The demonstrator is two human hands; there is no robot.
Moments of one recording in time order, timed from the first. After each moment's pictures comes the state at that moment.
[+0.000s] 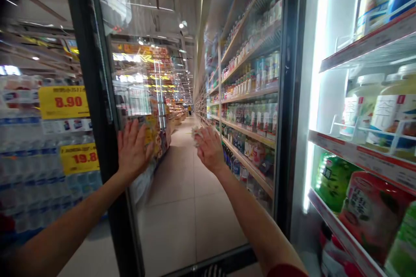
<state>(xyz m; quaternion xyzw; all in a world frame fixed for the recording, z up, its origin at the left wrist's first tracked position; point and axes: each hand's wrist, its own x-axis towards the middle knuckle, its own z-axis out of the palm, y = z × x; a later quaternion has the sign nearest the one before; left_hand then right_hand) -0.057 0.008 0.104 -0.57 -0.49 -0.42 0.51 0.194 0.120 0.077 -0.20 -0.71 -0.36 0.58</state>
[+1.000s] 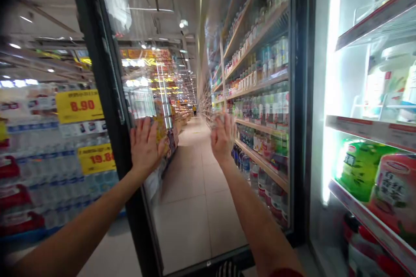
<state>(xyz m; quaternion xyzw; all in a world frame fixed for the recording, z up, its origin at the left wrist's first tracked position) -0.059 0.004 0.093 -0.58 -0.48 -0.41 0.51 0.150 0.102 0.073 -0.28 -0.58 -0.27 0.72</state>
